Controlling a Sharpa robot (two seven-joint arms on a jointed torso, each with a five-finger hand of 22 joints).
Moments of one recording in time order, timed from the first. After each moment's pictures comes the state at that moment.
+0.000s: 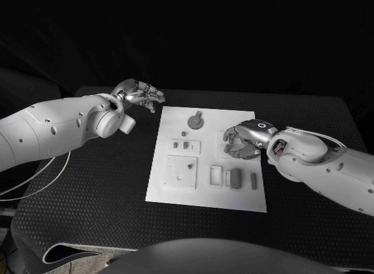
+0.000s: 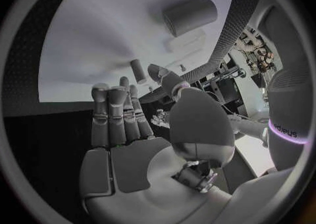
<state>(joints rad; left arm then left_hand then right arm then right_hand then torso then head) 1.24 -0.82 -0.10 1.17 -0.40 -0.20 0.21 1.10 -0.09 0.42 -0.29 0.06 0.85 0.18 0.29 0.45 1.15 0.12 0.07 0.28 0.98 0.01 1.03 0.47 0.04 1.10 -0.09 0.31 1.17 1.05 -0.70 0.02 1.38 -1.78 -0.22 0.02 1.07 -0.20 0.52 -0.22 0.42 0.78 0.13 0.31 0.49 1.06 0.12 0.09 0.53 1.10 0.01 1.25 0.75 0.20 1.02 0.01 1.03 1.29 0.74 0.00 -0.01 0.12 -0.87</state>
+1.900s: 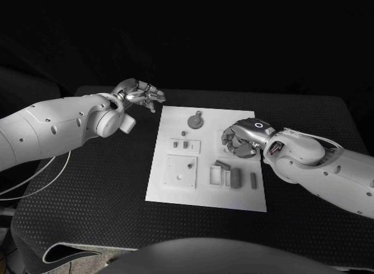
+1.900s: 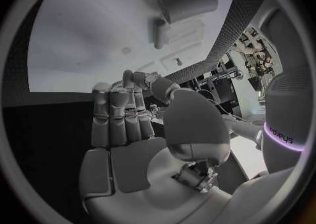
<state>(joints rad) 1.25 -0.82 -0.10 1.17 -0.40 -0.19 0.21 1.10 -0.09 0.42 -0.29 0.06 0.85 0.18 0.29 0.45 1.16 0.11 0.07 0.28 0.98 0.01 1.03 0.47 0.04 1.11 -0.09 0.30 1.17 1.06 -0.70 0.01 1.41 -1.80 -0.29 0.02 1.15 -0.06 0.74 -0.25 0.42 1.00 0.12 0.38 0.51 1.27 0.04 0.16 0.60 1.18 -0.07 1.25 0.73 0.20 1.07 -0.01 1.05 1.30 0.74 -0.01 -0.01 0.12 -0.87</state>
